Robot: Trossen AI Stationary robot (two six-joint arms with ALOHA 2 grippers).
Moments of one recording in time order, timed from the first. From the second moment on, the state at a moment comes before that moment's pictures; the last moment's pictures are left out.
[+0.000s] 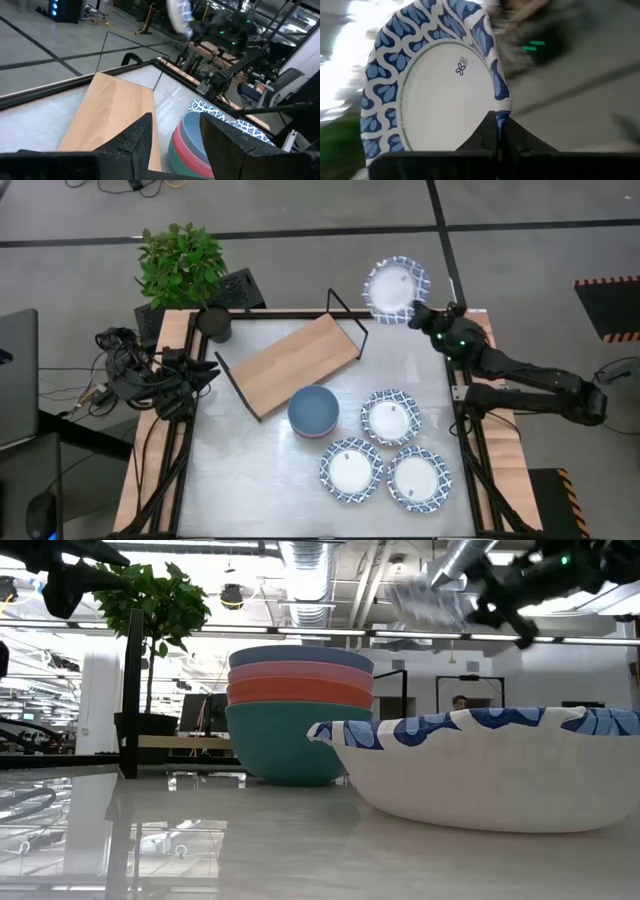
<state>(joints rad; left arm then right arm) -0.82 0.17 0.57 -0.67 -1.20 -0.71 -0.47 0.76 0.51 0.28 0.60 0.71</state>
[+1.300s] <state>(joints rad) -0.82 0.17 0.57 -0.69 -1.26 -0.73 -0.24 1.98 1.40 0.13 0.09 0.70</state>
